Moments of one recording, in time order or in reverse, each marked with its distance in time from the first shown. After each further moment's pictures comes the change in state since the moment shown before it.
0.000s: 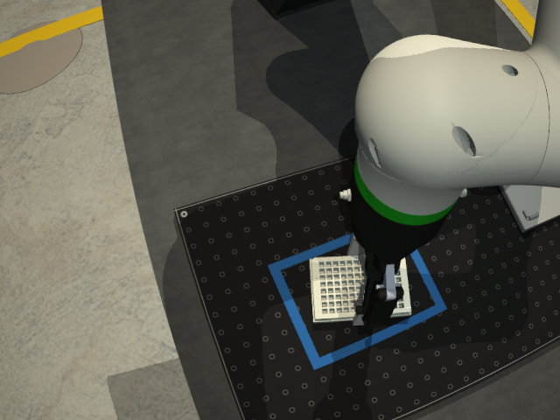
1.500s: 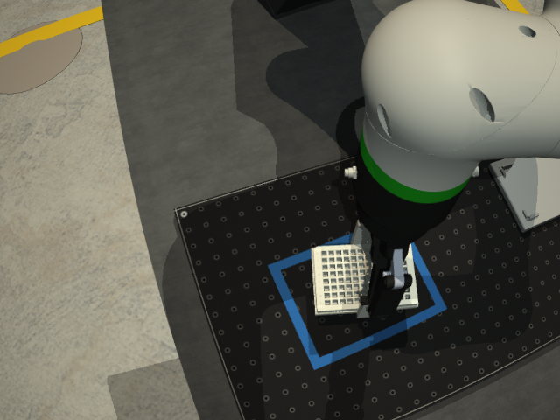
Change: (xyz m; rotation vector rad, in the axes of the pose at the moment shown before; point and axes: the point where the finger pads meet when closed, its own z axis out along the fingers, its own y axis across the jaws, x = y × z) arm 0.000 0.000 -0.037 0.000 0.000 0.000
